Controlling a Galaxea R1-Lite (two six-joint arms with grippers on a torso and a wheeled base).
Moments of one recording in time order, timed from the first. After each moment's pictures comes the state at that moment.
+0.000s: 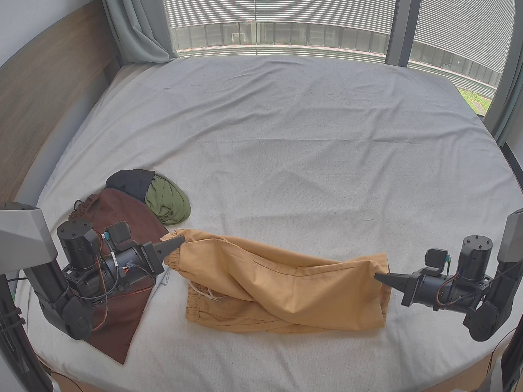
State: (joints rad) left arm -0.19 2.04 -0.34 -1.55 -0.51 -0.50; right arm 0.20 2.02 -0.13 -1.54 0.55 0.35
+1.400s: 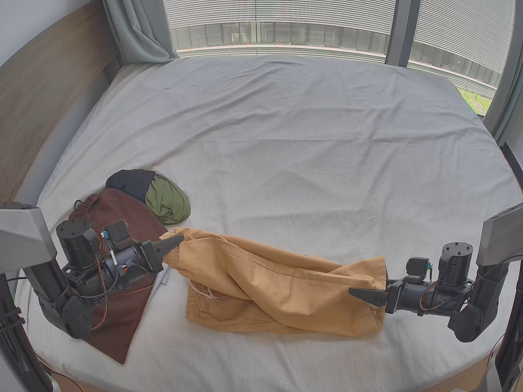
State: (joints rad) left arm -0.18 2.04 -0.35 -1.55 -0.51 -0.50; right arm 0.25 2.16 -0.19 -1.54 0.55 0.33
